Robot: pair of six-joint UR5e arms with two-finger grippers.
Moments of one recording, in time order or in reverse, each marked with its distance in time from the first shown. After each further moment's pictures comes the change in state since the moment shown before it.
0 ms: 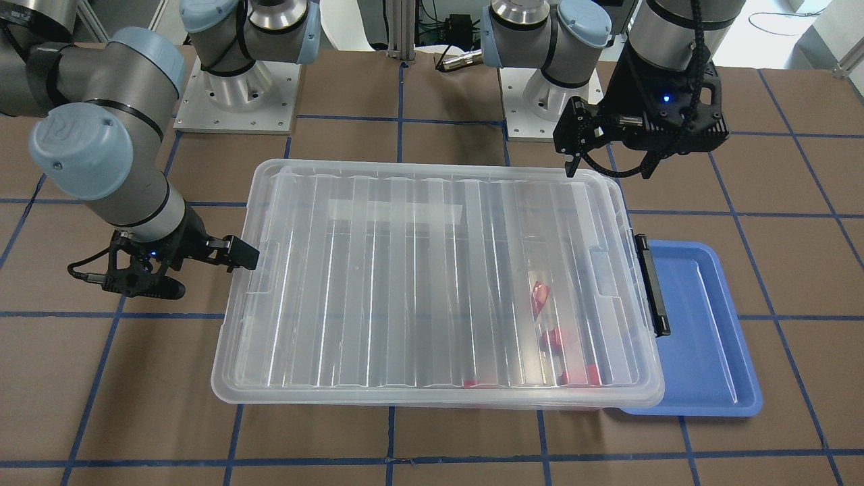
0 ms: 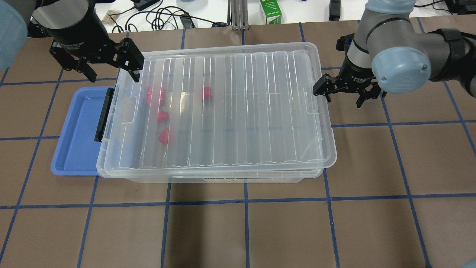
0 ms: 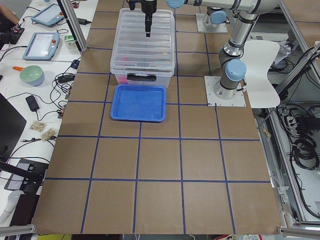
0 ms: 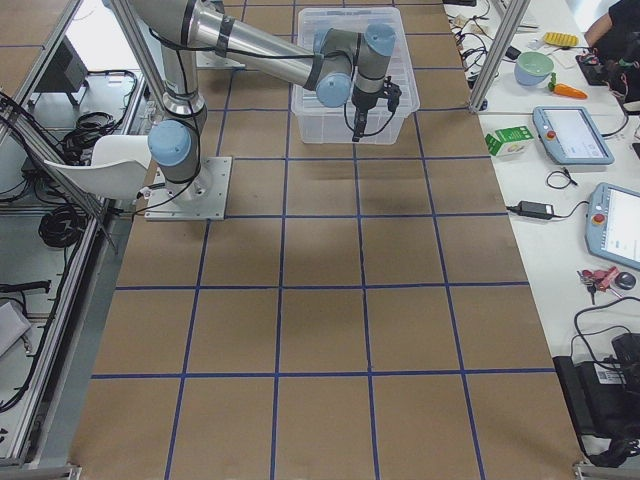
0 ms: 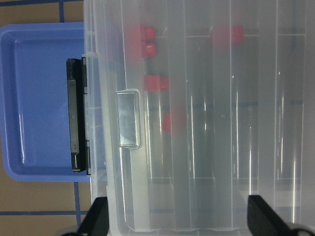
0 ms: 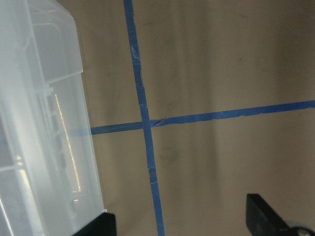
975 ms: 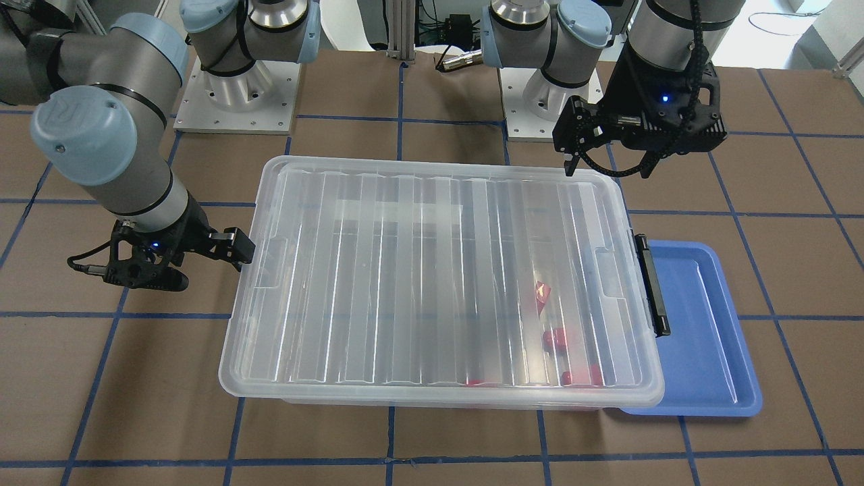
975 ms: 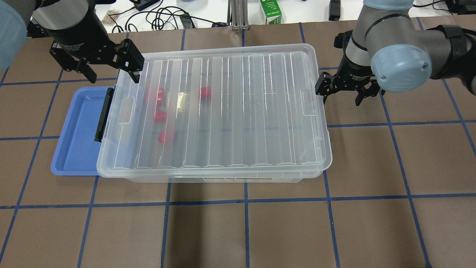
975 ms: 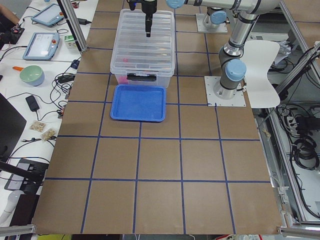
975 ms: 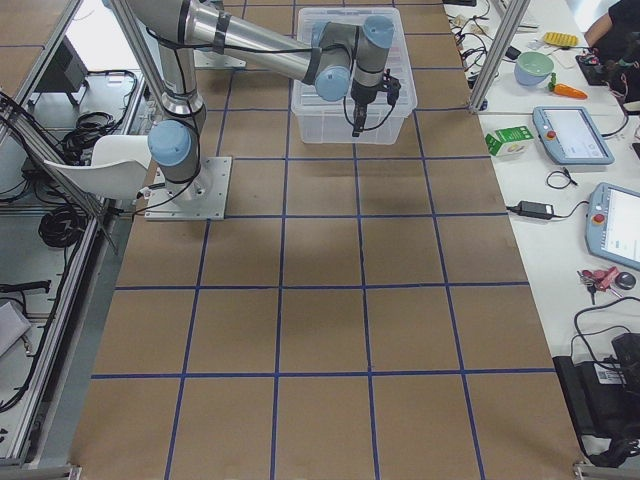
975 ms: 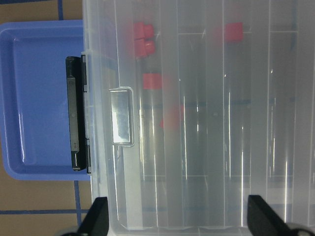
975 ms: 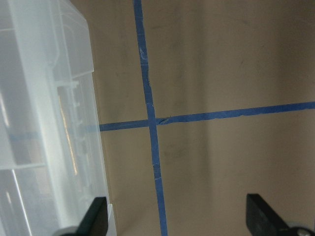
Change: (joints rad) left arm 0.000 0.001 -0.002 -0.005 -0.003 0.006; right arm 0.015 -0.028 -0.013 0.016 -0.004 -0.003
